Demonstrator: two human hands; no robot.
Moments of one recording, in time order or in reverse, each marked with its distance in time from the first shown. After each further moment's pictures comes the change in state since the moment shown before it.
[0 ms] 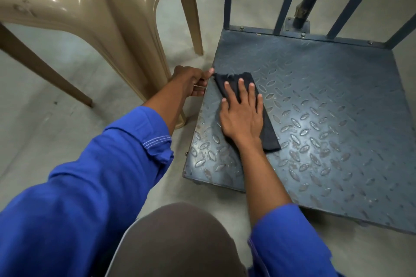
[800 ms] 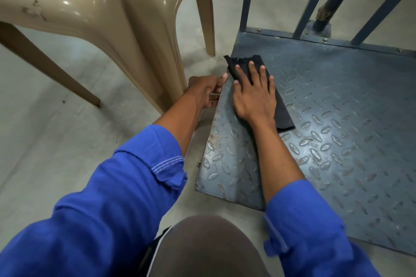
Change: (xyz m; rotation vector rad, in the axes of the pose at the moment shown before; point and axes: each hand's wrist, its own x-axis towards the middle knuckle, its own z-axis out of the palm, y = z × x) left_hand -0.001 -0.013 0.003 -0.181 0.001 -0.087; right_hand 0.078 -0.004 0.006 -0.027 0.013 -0.096
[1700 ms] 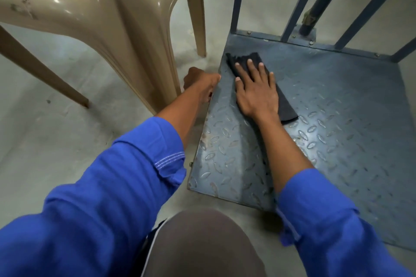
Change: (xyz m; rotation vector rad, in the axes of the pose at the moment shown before) left_hand 0.009 0.012 0.018 0.341 0.228 0.126; right_hand 0.014 0.028 -0.015 -0.063 -0.031 -0.042
